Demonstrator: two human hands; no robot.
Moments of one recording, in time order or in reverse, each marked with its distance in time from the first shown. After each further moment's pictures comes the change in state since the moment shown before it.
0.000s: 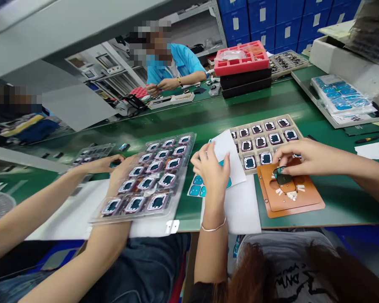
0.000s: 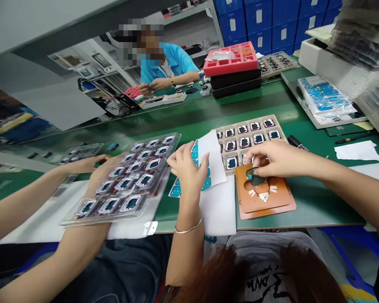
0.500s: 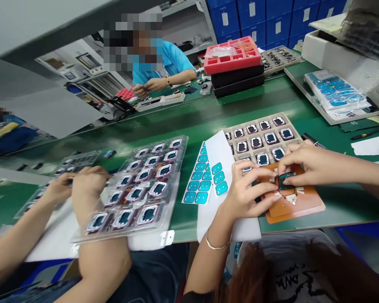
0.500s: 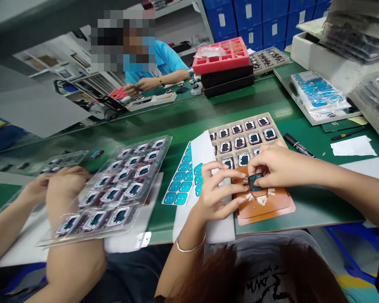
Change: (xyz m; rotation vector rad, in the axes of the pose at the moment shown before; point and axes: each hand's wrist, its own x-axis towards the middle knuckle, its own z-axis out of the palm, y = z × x) left_hand -0.032 0.038 -0.003 -0.588 -0.159 0.951; right_hand -0.010 -0.011 0.005 -0.331 -0.058 0.023
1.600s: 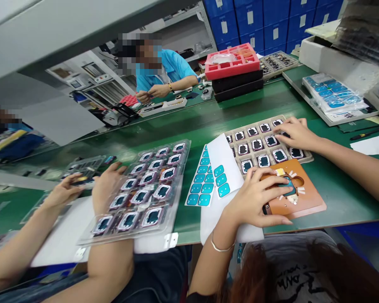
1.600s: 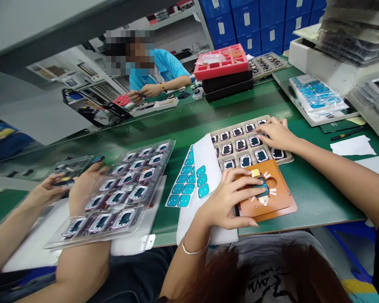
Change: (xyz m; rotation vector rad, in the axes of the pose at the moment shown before) left_hand 0.000 0.001 0.002 -0.189 -0.416 -0.047; right_hand 0.053 0.124 0.029 -0.262 0.347 0.216
